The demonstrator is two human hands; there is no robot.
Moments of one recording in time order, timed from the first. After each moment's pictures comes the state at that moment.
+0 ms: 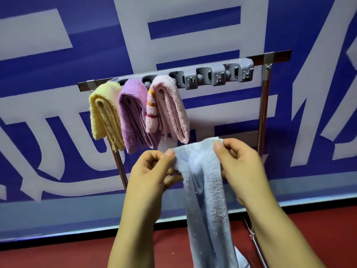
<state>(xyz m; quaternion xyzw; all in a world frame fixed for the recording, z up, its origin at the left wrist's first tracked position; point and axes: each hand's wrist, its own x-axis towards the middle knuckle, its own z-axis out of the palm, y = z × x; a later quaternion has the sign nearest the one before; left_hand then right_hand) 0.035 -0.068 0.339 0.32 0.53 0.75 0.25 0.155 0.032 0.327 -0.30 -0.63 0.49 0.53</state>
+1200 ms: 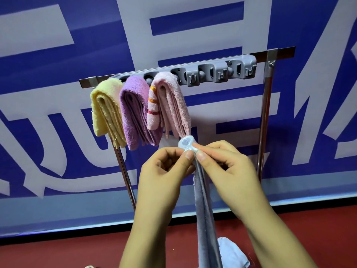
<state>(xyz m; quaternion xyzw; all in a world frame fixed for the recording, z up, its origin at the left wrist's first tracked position) 0.060 -0.073 0.343 0.40 0.53 0.73 0.20 0.156 0.000 0.331 -0.17 -0.71 0.45 0.51</state>
